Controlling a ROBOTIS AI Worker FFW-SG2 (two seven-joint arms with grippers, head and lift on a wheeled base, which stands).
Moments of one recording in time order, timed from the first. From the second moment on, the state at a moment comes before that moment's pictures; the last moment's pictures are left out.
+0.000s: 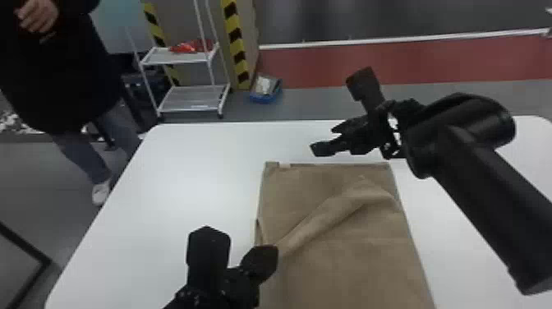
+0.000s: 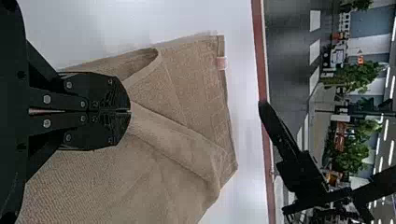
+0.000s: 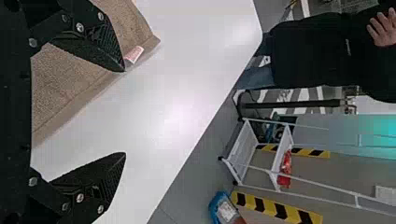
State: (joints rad) left arm 0.54 0.38 -0.17 -2.35 0.31 0.70 0.05; right arm -0.75 0.00 0.42 -0.93 0.05 0.57 0.66
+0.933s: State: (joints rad) left arm 0.57 0.38 -0.18 -2.37 0.27 0.70 0.05; right arm -0.87 0.00 0.53 -0.86 0.06 0.75 0.90
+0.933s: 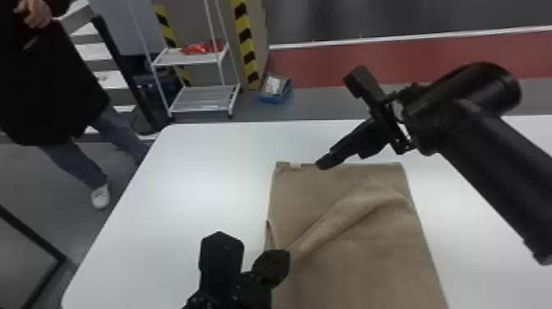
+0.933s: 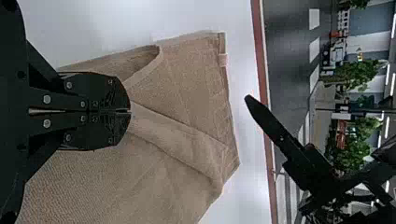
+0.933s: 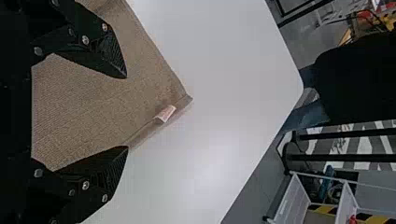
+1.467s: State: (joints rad) left arm 0.57 0.38 -0.18 -2.37 0.27 0.69 0.05; right arm -0.80 0.00 0.53 -0.81 0.11 0.69 0.85
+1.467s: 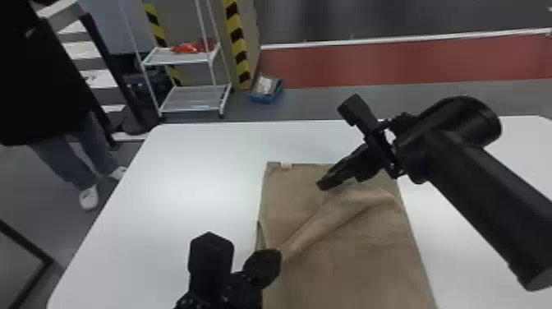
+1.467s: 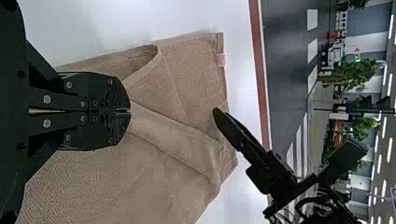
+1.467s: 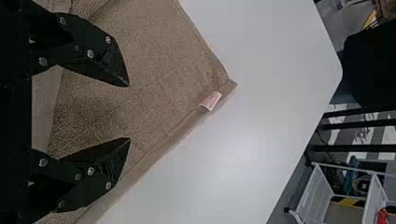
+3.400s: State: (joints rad) left arm 0.58 0.38 -0.18 -2.38 0.25 0.70 0.05; right arm -0.80 0.00 0.52 -0.81 0.19 0.75 0.89
